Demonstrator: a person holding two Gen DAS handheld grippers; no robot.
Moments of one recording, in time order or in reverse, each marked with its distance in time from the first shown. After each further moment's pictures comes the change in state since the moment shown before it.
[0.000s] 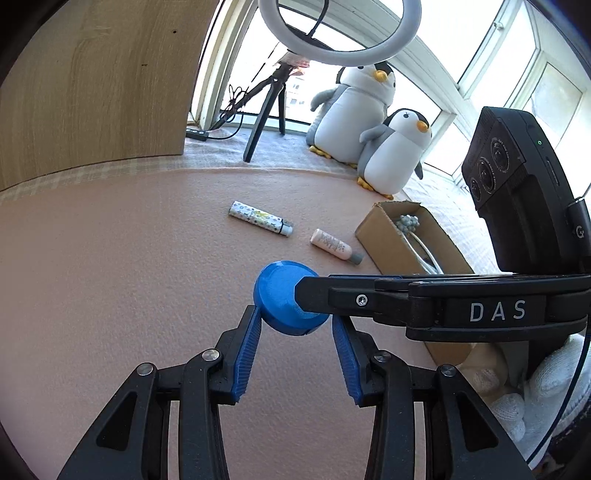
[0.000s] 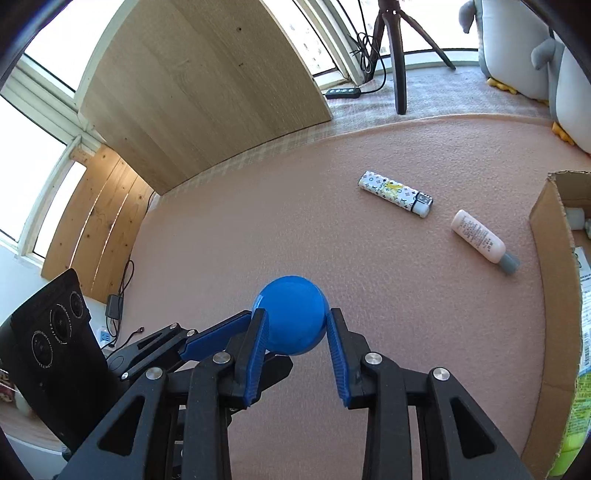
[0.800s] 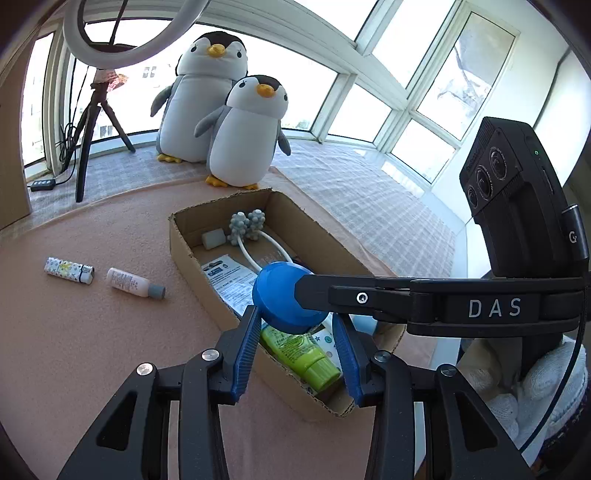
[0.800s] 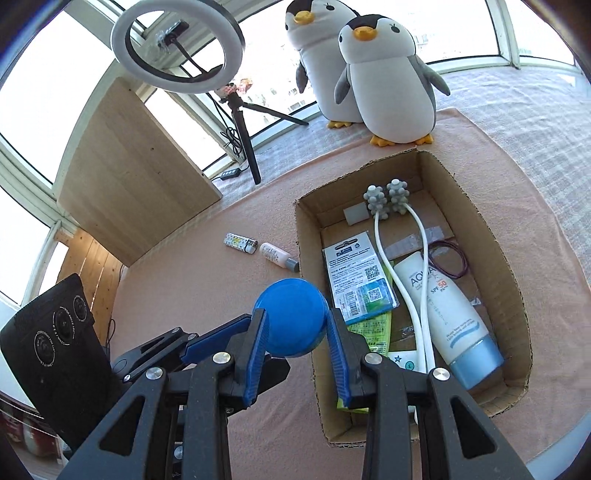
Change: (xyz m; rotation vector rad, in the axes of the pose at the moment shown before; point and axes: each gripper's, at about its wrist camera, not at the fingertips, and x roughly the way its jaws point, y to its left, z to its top) left arm 0.069 -0.203 0.021 0.212 0.041 -0.201; right arm -0.151 -0.138 -0.054 0.195 -0.216 -0.107
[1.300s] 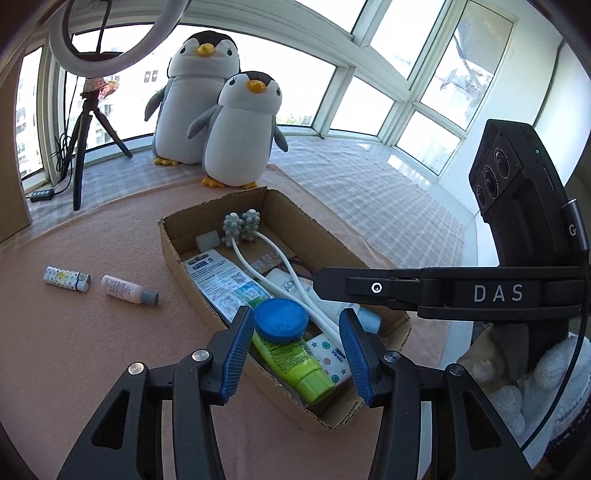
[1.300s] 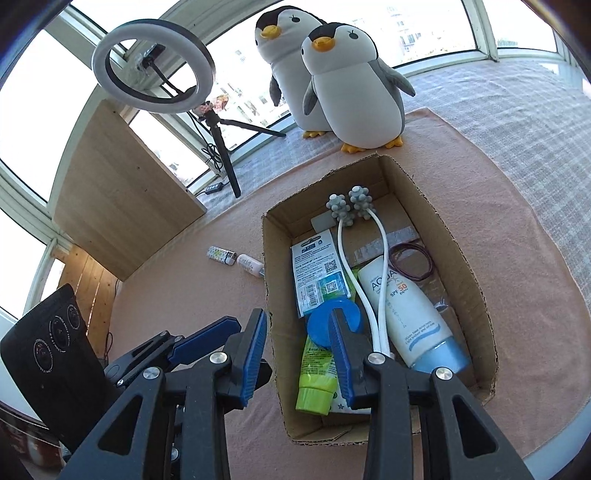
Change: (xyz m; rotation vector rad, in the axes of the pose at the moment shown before) left arm 0.012 -0.011 0.004 0.023 0.011 0.054; right arm -0.010 -0.029 0.001 0.043 -0.024 -0.004
